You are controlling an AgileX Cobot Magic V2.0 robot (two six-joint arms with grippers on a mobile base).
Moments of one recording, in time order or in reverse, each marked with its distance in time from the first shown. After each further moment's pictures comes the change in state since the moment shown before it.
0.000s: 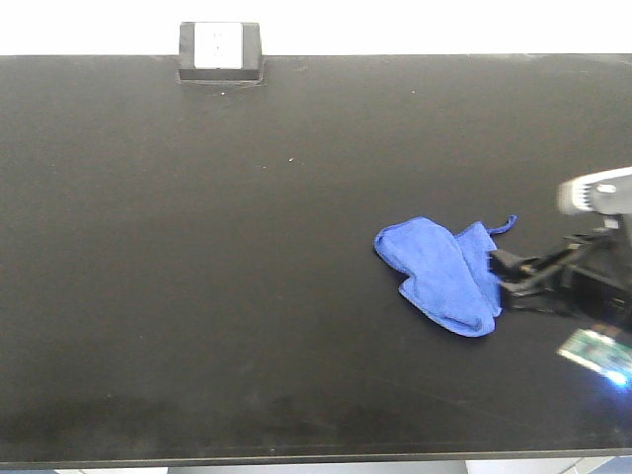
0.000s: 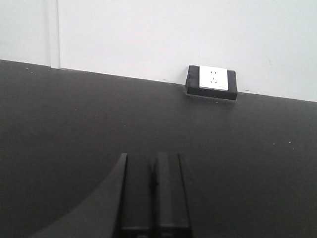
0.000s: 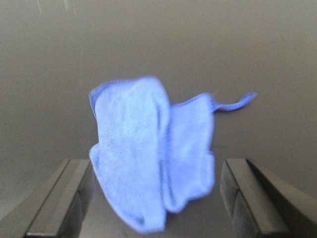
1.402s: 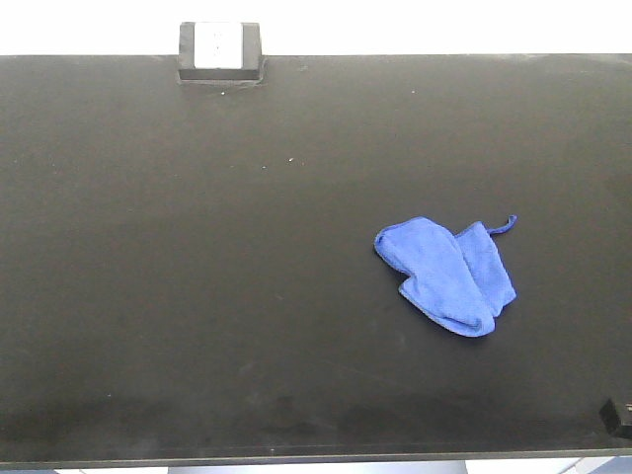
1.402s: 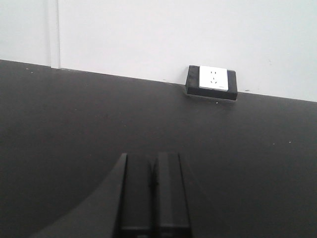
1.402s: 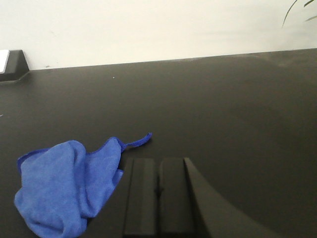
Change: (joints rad) left arm 0.000 0.000 0.000 0.000 0.000 0.000; right arm -0.381 -0.886 0.504 0.250 -0.090 -0.252
